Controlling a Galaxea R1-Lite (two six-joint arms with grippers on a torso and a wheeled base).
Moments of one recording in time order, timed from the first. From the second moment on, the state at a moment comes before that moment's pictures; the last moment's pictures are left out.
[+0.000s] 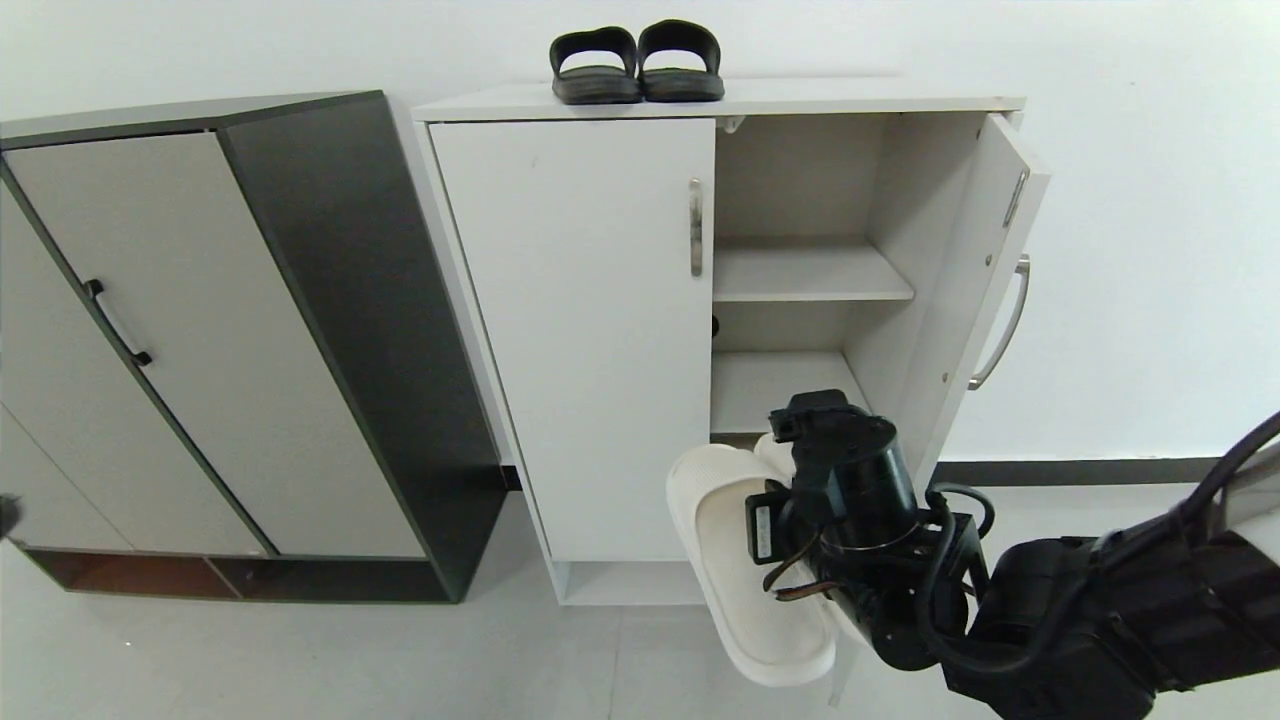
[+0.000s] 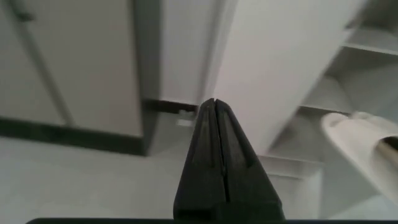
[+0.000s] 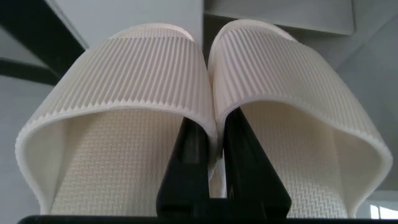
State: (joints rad) left arm -0.31 0.62 -0.46 -0.11 0.41 -0.12; right arm 0.86 1.93 -0.91 -0.62 -0.61 0.27
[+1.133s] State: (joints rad) left arm 0.00 0.00 0.00 0.00 -0.06 0.03; right arm 0.85 2.04 -1.07 -0.63 -0.73 0.22
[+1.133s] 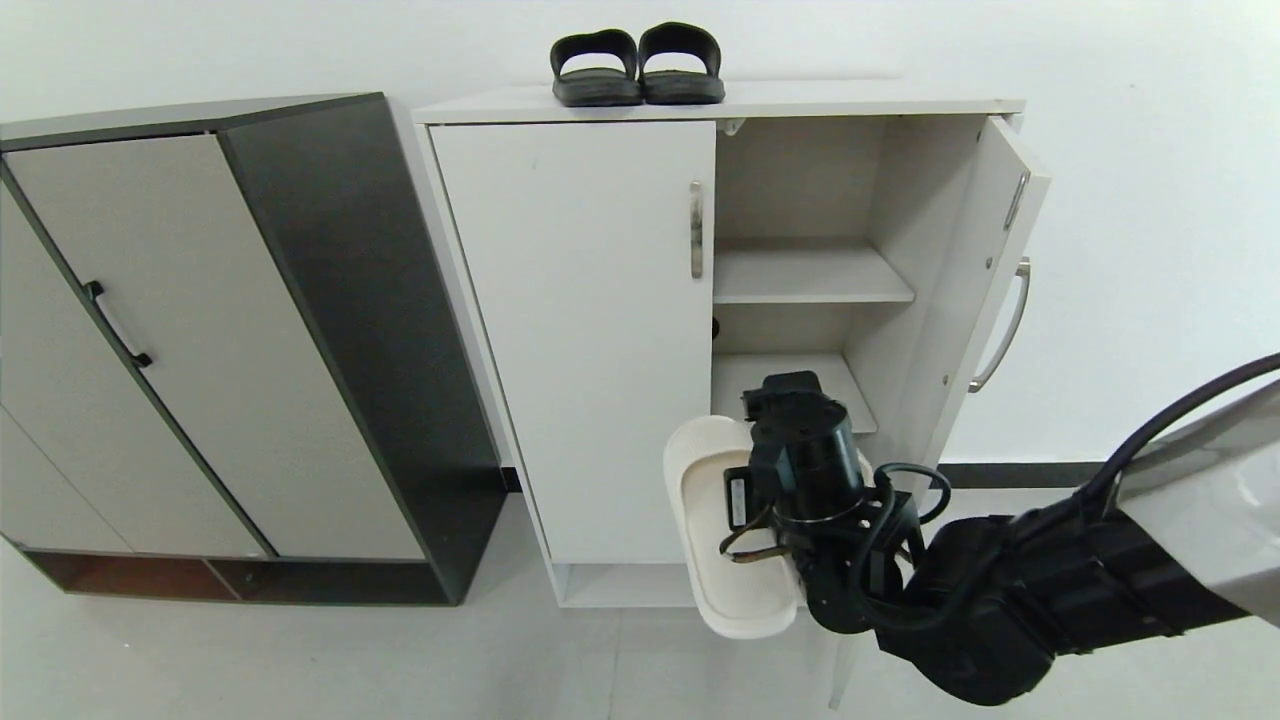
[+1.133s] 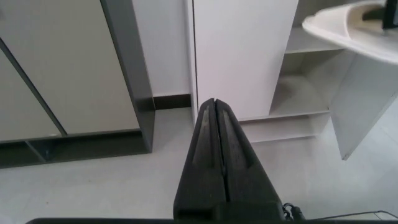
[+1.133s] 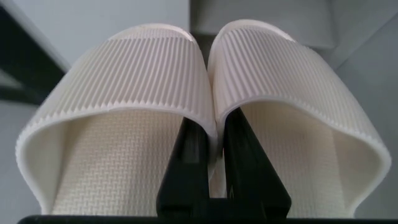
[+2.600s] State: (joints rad) left arm 0.00 0.00 0.00 0.00 -0.06 0.03; right arm 0.79 2.17 -1.31 -0.60 -0.93 0.16
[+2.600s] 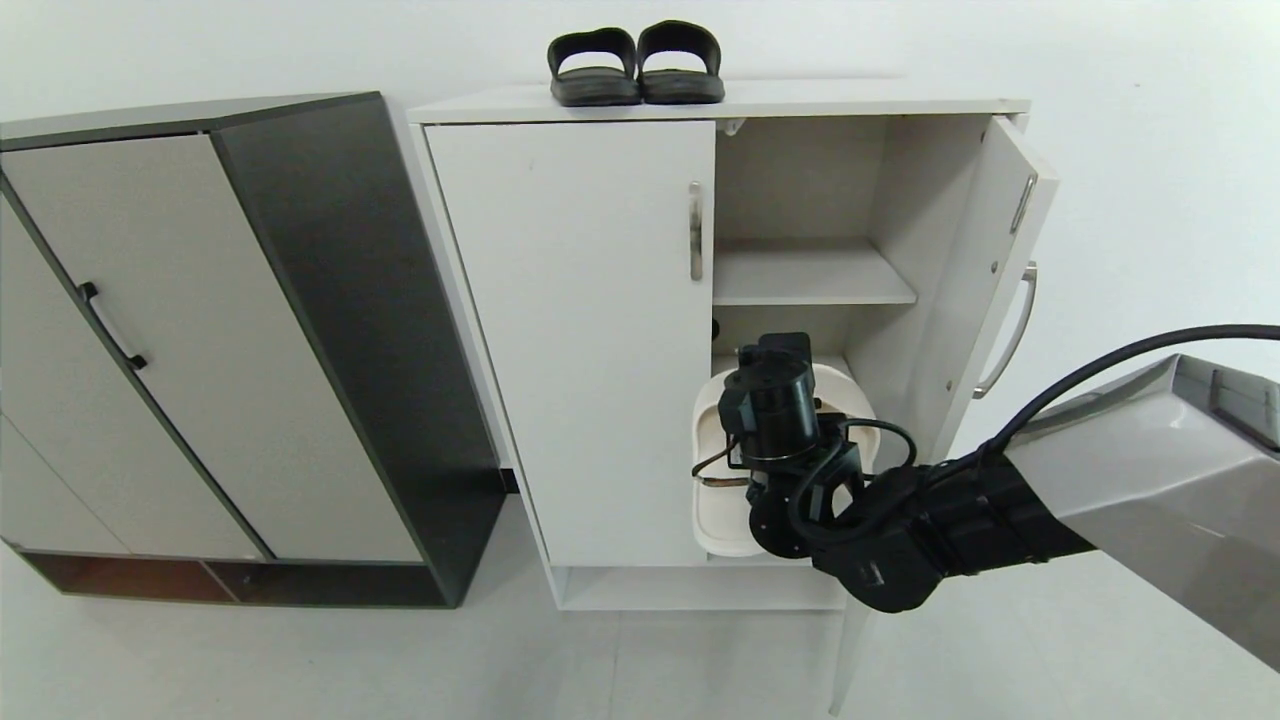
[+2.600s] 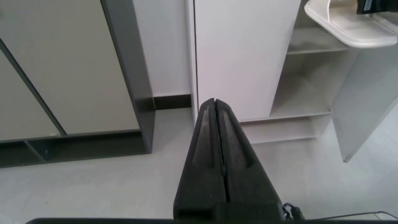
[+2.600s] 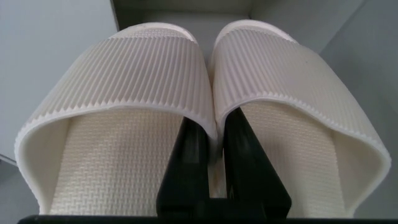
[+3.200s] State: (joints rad) left arm 0.00 0.00 0.00 0.00 -0.06 0.03; right arm 0.78 2.10 -1.17 -0.60 -0.93 0.16
